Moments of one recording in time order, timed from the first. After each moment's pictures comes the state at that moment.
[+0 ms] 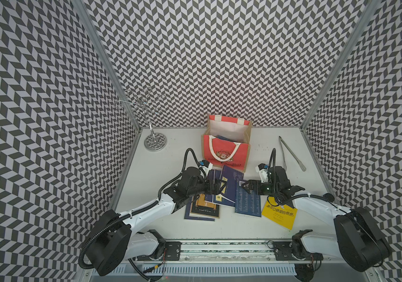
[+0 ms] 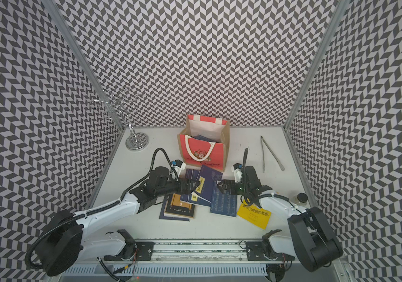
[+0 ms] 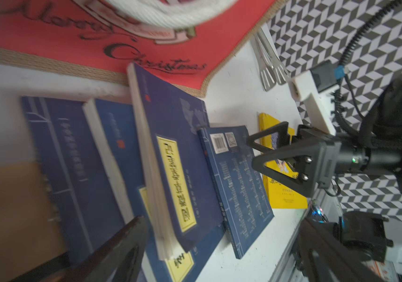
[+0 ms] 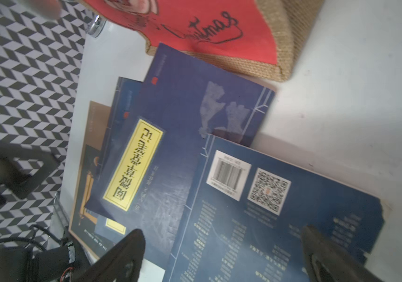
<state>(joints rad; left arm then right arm) -0.71 1.24 0.60 0.15 0.35 -0.62 0.35 1.27 0.49 -0.04 -0.39 0.46</state>
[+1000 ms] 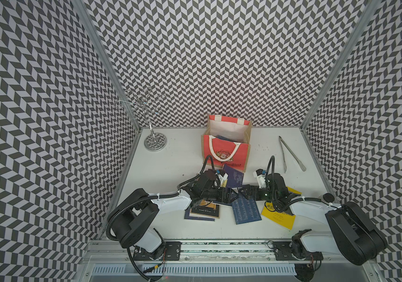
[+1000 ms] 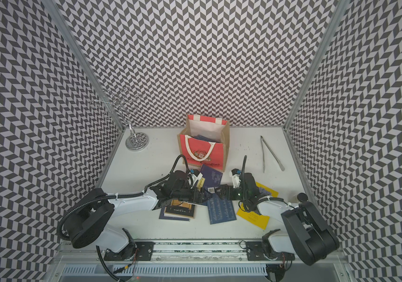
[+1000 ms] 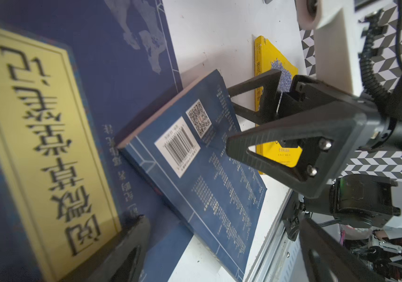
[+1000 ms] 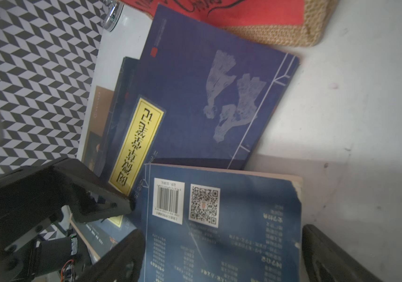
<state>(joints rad) -0.81 1.50 0.65 0.21 0.44 -0.71 0.42 1.33 0.36 0.25 -0.47 0.51</state>
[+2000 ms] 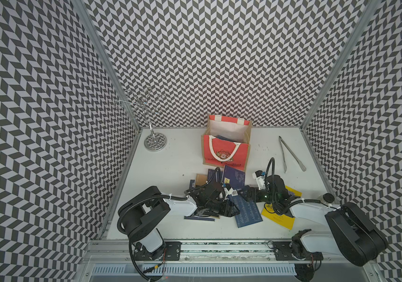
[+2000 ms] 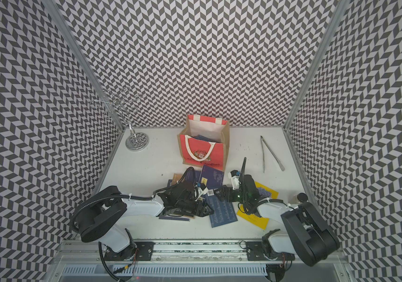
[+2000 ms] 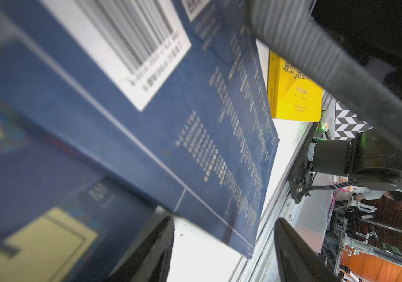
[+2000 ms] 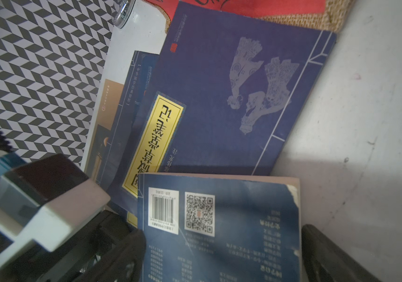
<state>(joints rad) -0.93 1.63 0.62 0.25 0.53 -0.76 0.43 1.33 0.33 0.29 -0.47 0.53</state>
